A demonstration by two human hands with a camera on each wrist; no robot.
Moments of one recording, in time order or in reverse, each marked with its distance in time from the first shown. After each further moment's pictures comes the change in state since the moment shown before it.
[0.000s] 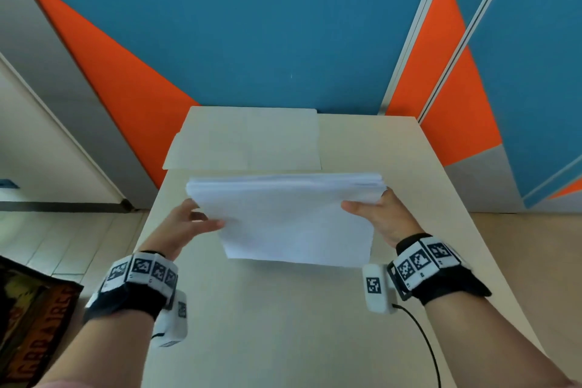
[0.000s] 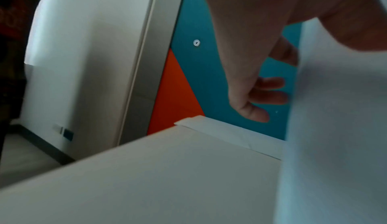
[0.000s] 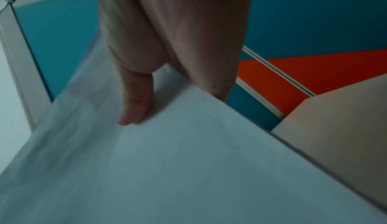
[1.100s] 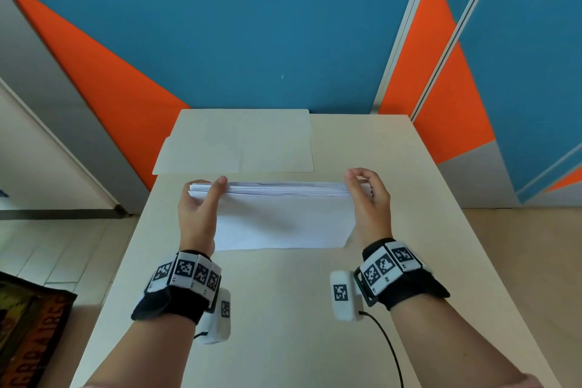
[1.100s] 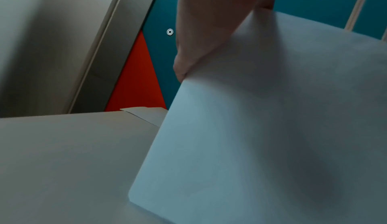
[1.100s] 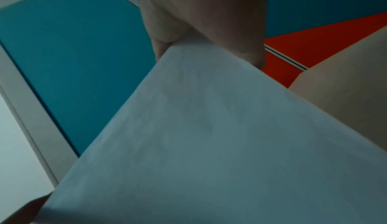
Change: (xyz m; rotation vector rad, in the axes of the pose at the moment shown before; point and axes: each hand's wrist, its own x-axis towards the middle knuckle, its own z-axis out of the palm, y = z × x) left_hand 0.019 0.021 0.074 -0.312 0.486 0.223; right_hand 0.009 0.006 0.025 0.242 0.414 -0.229
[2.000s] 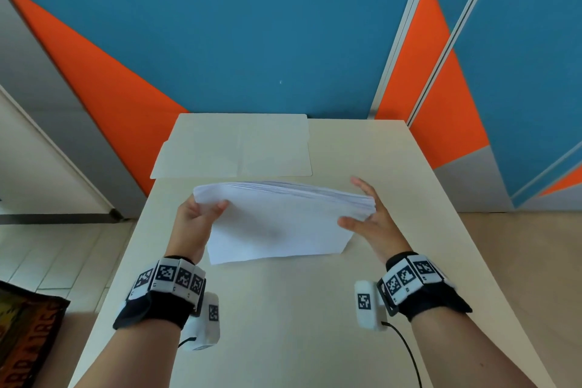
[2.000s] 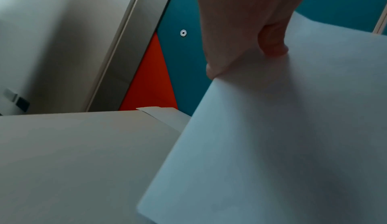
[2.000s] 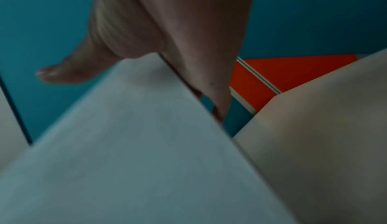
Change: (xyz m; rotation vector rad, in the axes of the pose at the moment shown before) left_hand 0.004 0.001 -0.022 0.156 -0.266 -0.032; right_hand 0.001 0.007 -0.037 -0.245 -0.428 0.140
